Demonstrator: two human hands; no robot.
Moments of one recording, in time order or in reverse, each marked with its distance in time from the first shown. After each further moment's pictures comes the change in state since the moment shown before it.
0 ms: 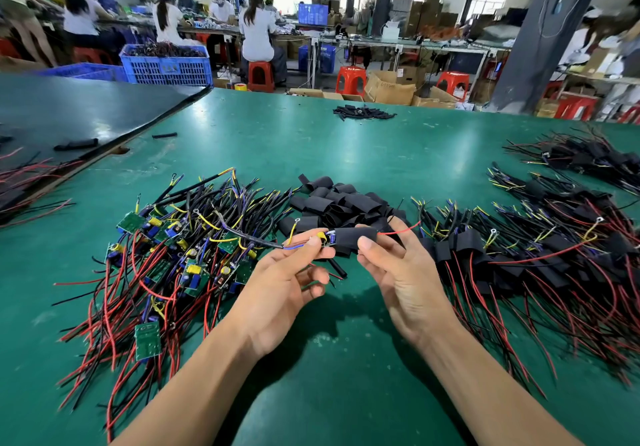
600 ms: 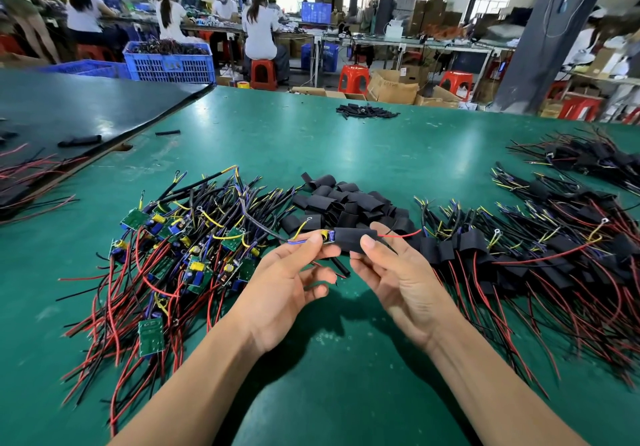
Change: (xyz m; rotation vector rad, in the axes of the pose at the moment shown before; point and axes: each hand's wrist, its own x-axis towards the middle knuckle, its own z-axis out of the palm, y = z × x) left_hand 0.002 0.000 -0.004 0.005 0.001 -0.024; right_hand -0.002 -0.001 0.000 0.107 -0.096 0.196
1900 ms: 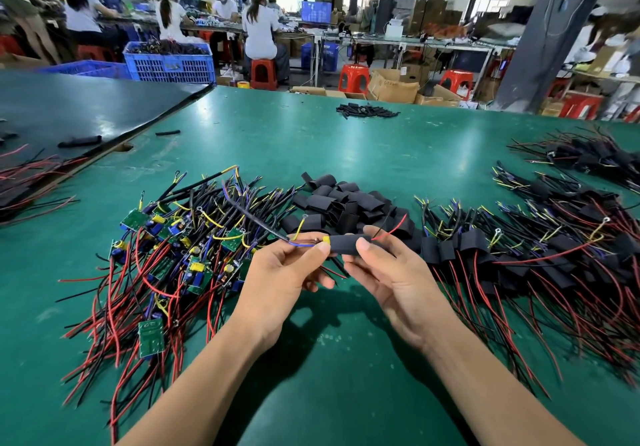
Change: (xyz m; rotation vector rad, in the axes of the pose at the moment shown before) left_hand 0.001 -0.008 -0.001 0.275 0.149 0.253; right_hand -0.001 0.003 0.004 -0.040 0.060 -0.002
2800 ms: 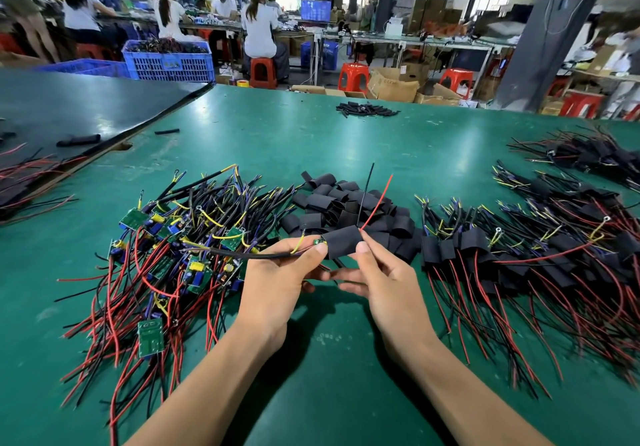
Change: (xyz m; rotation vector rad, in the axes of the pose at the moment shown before) left_hand -0.002 -0.002 0.004 -0.016 0.142 -0.044; right_hand -0.005 0.022 0.011 -0.496 0.069 -0.251
